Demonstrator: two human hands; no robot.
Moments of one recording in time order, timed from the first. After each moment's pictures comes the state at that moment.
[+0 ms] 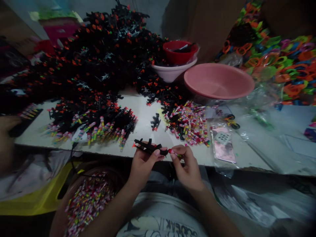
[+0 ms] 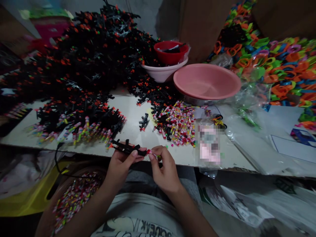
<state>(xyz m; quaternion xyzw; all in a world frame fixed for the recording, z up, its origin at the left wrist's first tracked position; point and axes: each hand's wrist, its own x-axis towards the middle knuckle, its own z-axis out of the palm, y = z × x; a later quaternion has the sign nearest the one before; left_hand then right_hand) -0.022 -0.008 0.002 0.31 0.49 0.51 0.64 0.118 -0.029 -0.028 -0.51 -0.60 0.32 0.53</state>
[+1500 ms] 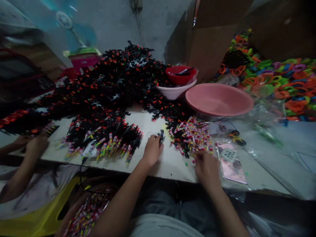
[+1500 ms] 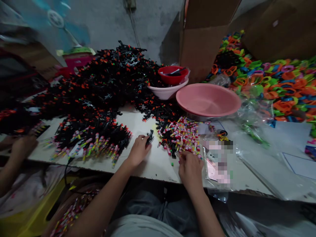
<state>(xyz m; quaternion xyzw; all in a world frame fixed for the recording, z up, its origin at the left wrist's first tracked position) -0.027 0.112 -0.057 0.76 0.58 0.22 0.18 0.189 0.013 -0.078 -0.71 -0.63 0.03 0.33</state>
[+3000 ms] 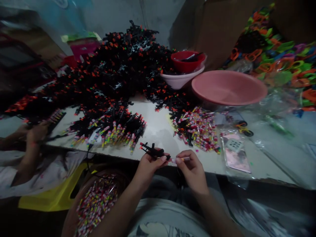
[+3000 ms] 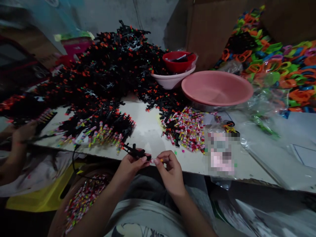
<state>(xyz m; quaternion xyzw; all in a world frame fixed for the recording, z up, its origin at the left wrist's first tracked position) -0.047 -0.003 -0.017 0.24 0.48 0.46 0.70 0.102 -0.024 -0.036 -0.51 -0.46 0.45 0.57</state>
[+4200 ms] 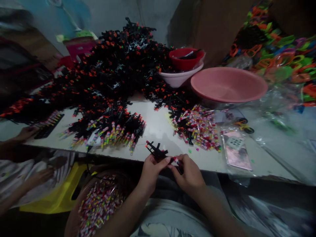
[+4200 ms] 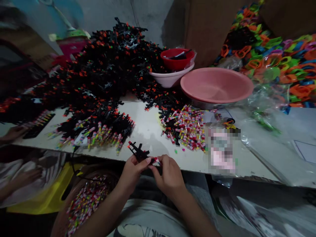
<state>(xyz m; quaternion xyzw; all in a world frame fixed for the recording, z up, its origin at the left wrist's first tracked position) -0.033 -0.008 -0.024 0.27 0.51 0.46 0.68 0.108 -0.031 -0.051 -0.57 -0.70 0.20 0.38</state>
